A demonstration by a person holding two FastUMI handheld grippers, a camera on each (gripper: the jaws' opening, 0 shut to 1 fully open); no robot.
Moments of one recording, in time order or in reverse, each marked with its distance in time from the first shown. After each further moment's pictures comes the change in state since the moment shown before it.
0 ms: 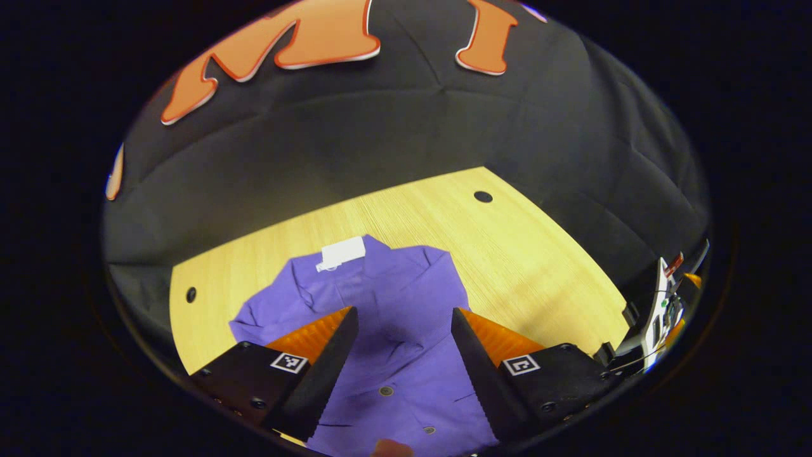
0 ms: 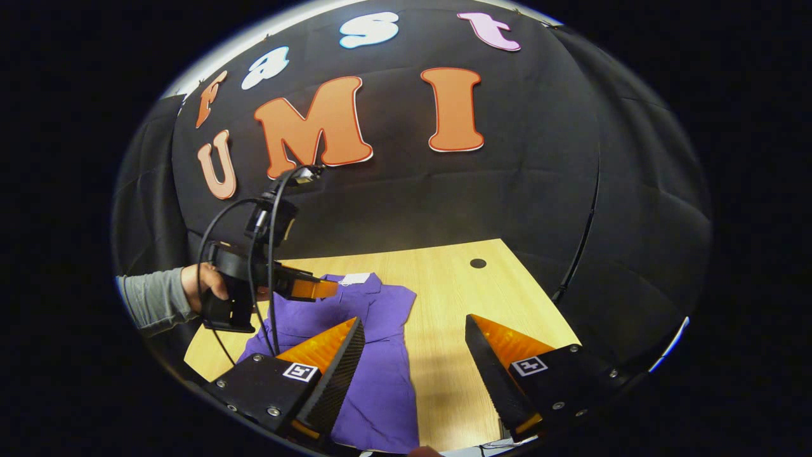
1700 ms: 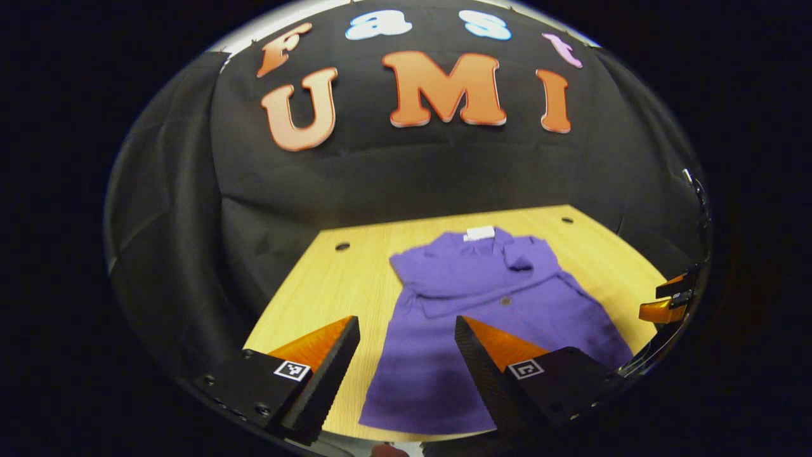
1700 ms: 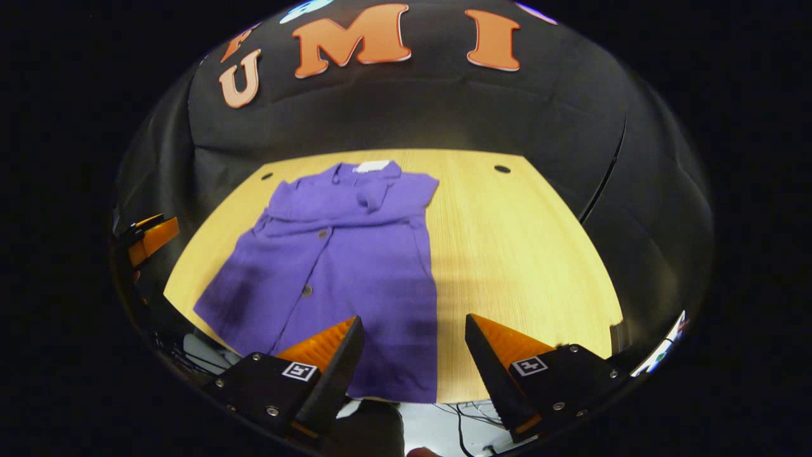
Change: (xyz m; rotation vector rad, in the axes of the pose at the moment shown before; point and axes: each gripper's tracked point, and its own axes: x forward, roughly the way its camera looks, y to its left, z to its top) left arm -0.228 0.103 -0.267 -0.207 -0.176 0.417; right arm -0.026 0.031 -0.206 -0.115 0.409 0.014
